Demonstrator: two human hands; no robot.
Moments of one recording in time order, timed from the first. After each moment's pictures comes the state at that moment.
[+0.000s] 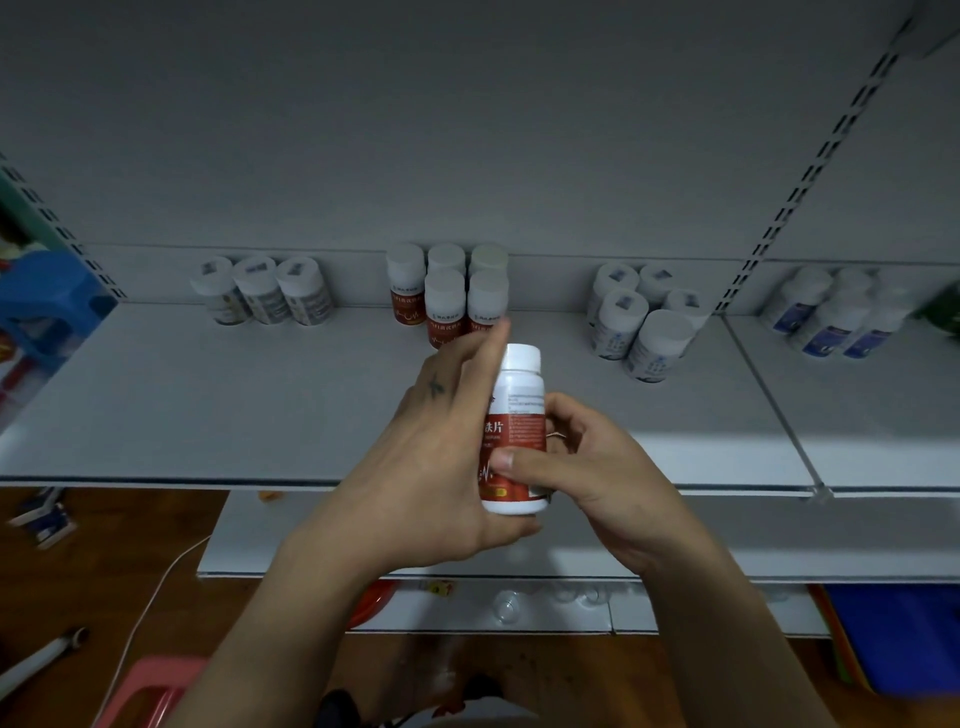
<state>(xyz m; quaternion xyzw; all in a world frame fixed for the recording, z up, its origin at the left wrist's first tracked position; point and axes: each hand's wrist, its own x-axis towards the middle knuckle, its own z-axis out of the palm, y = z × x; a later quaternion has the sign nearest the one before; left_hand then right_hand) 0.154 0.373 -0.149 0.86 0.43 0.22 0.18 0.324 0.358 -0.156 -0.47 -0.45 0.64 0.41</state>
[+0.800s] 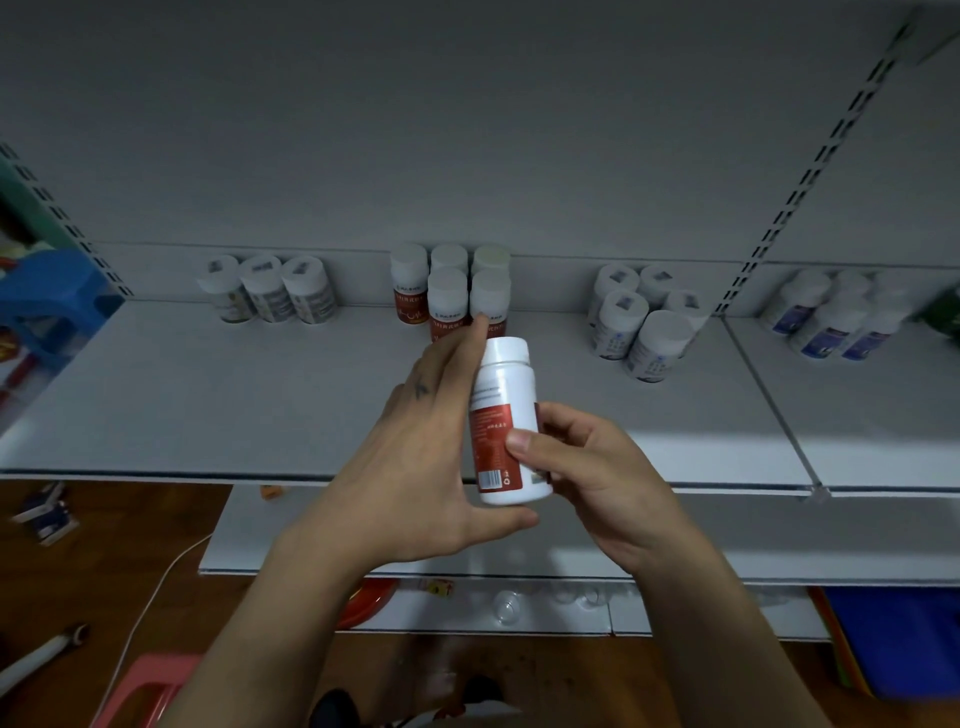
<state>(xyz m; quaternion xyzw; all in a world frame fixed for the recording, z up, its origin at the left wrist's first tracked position) 0.146 0.369 -0.153 0.84 0.45 0.23 0.19 0.323 0.358 -0.170 -0.45 -0.42 0.66 0.43</state>
